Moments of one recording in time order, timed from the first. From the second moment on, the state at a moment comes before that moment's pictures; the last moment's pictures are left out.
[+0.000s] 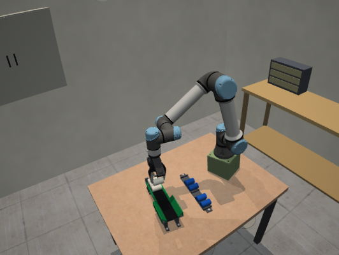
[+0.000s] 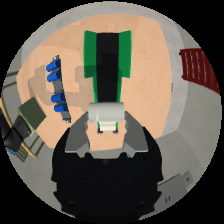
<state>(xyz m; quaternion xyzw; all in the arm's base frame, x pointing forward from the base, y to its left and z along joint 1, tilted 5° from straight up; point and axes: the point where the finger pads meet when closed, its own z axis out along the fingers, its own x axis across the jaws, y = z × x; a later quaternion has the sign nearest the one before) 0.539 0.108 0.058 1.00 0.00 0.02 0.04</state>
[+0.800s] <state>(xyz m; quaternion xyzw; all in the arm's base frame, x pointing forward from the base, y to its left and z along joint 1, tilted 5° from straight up) 0.540 0.106 0.028 1.00 0.00 0.02 0.04</state>
